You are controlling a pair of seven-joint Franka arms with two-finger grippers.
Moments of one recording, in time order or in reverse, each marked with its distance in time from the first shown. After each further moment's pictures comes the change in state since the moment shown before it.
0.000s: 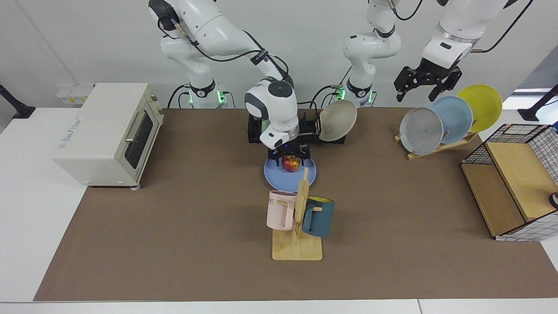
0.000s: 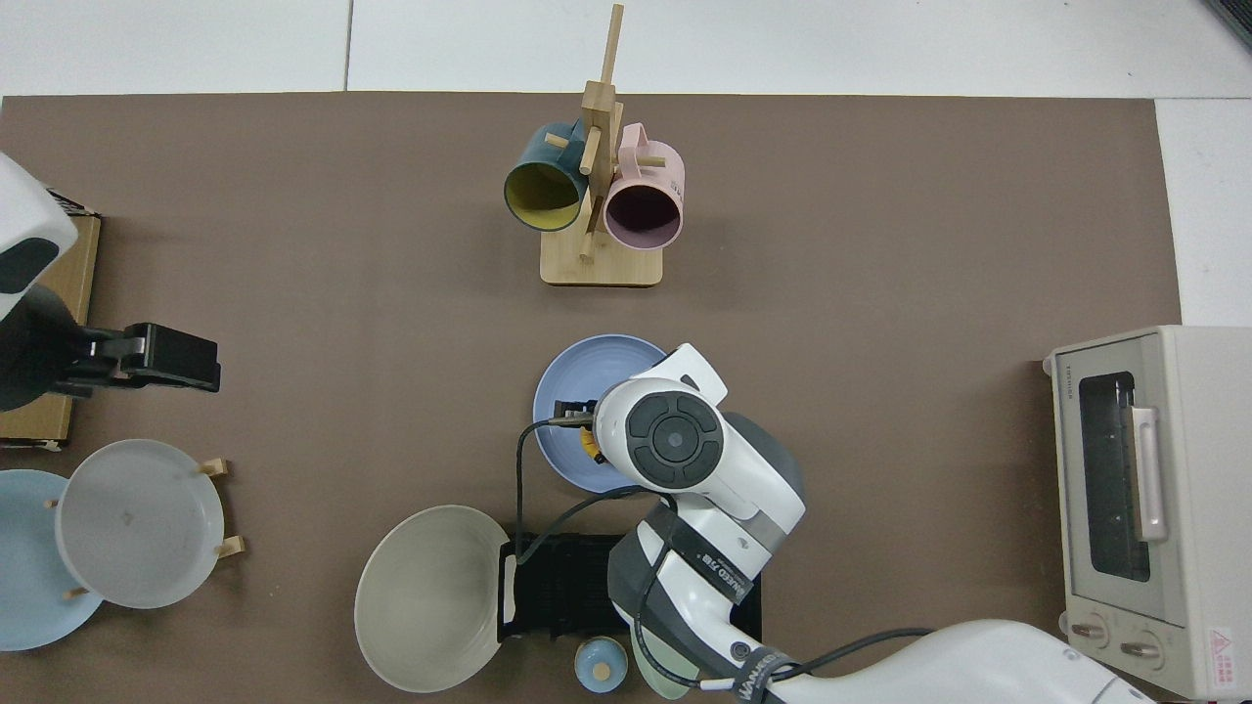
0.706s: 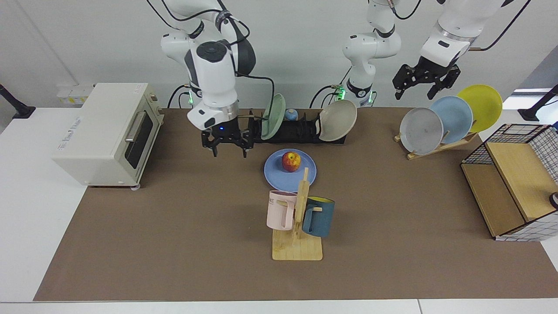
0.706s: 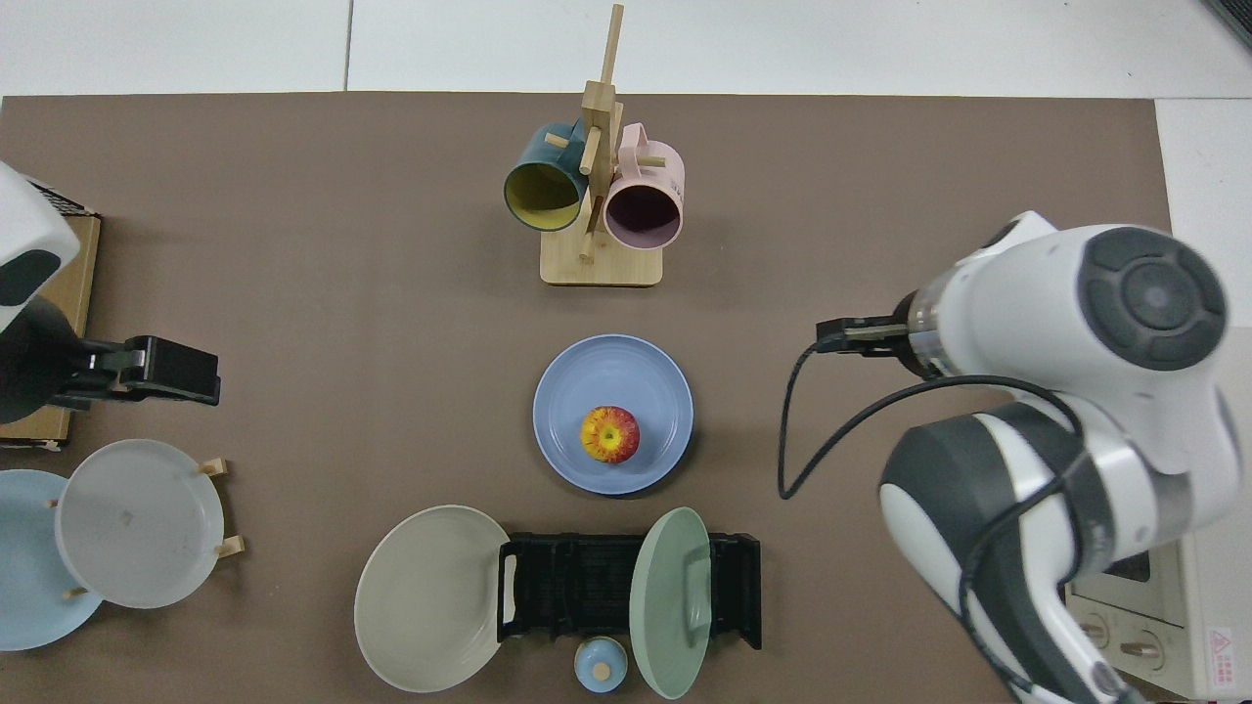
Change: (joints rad) left arm -0.006 -0.009 0.002 0.000 0.001 -0.028 -0.001; right arm -0.042 -0.385 -0.381 0.034 0.230 -0.420 -0.635
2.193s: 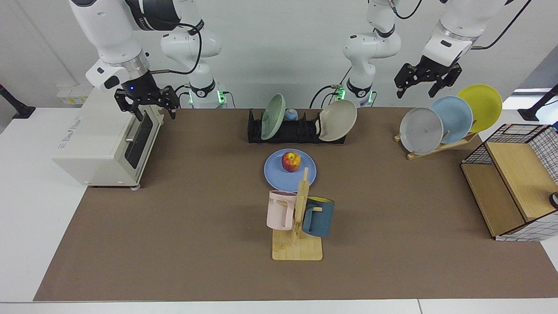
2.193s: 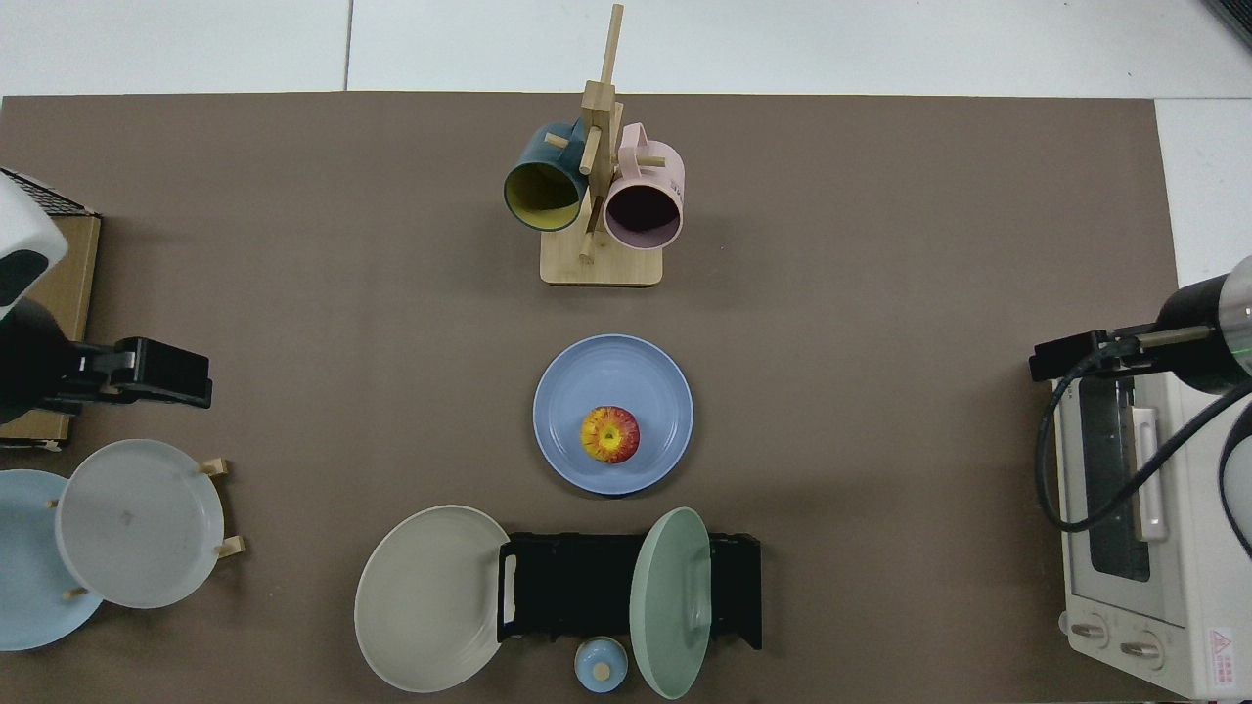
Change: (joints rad) left arm 0.001 -0.001 0.010 0.000 0.001 -0.009 -0.003; right arm 0.005 -0.079 -0.241 0.171 0.063 -0.359 -0.336
